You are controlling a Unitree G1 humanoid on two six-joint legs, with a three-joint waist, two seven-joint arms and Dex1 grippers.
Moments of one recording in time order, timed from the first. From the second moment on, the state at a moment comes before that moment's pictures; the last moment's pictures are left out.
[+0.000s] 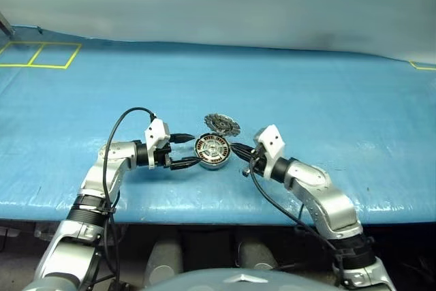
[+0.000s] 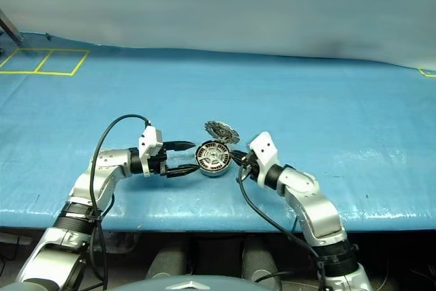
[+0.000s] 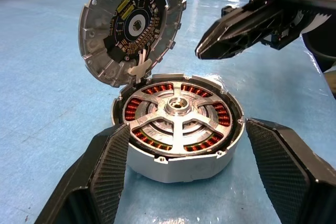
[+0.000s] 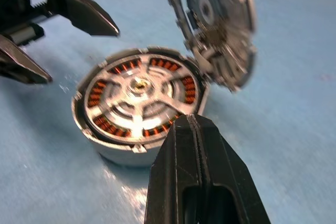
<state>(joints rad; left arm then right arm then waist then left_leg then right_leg) -0.34 0.47 -0.13 0.23 -0.29 0.15 -1.17 -0.08 -0.37 0.13 -0.28 0.26 0.54 0.58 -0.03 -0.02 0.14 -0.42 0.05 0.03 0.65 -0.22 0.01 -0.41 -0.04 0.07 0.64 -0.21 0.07</state>
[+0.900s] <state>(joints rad) -0.28 0.49 -0.10 0.17 -0.41 0.21 -1.25 -0.42 -0.25 0.05 0.04 0.36 0.49 0.65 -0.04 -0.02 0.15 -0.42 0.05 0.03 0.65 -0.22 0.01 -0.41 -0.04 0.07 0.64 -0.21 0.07</state>
